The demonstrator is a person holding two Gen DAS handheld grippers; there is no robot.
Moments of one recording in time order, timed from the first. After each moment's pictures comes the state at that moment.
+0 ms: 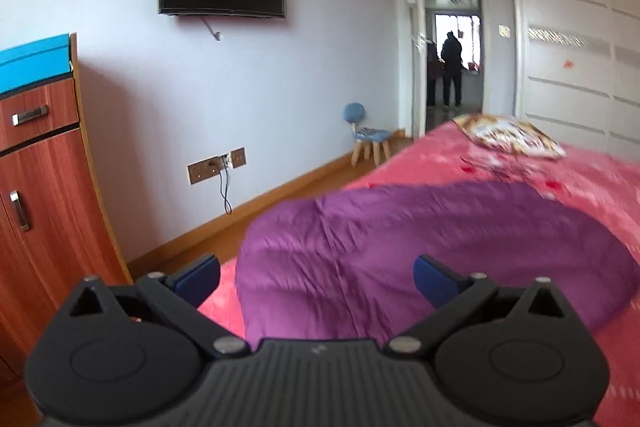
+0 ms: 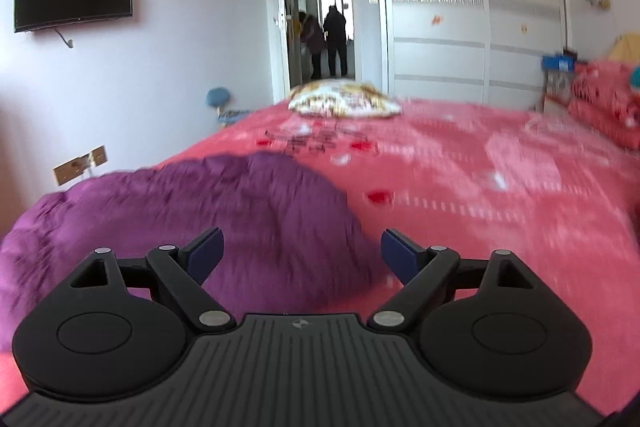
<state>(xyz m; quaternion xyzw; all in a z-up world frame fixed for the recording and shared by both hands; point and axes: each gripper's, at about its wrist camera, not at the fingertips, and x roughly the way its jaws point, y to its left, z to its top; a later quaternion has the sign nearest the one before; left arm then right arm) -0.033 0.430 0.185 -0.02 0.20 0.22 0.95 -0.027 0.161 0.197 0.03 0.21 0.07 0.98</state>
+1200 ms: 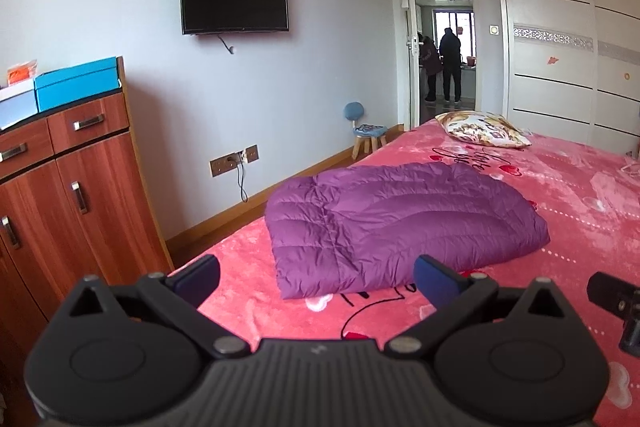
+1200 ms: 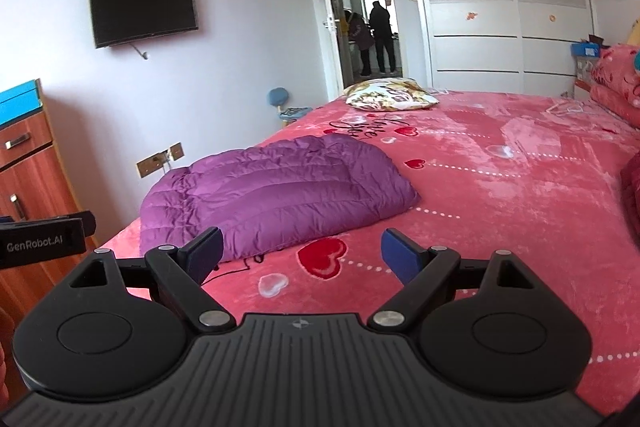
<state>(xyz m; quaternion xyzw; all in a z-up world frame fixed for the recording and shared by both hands) -0.208 0.318 0.239 -0.01 0.21 0.24 0.95 -0.214 0.160 0.247 0.04 0.20 0.15 0.97</state>
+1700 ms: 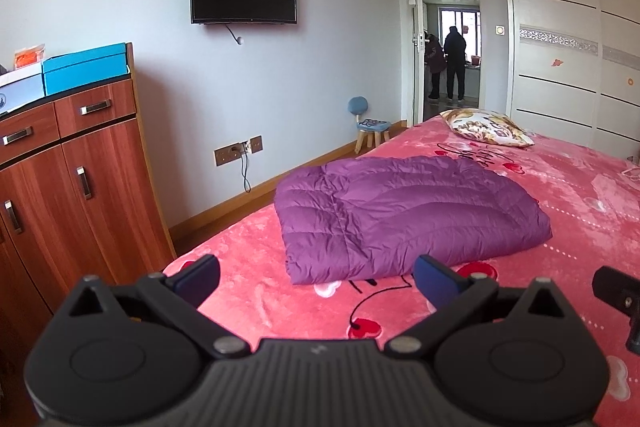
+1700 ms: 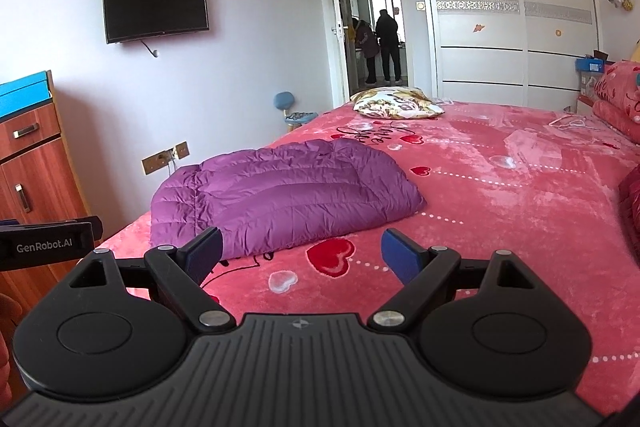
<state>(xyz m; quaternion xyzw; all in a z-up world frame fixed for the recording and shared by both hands) -0.223 0.328 0.232 -0.03 0.21 0.24 0.95 -0.230 0.155 0.251 0.03 0.19 0.16 0.97</state>
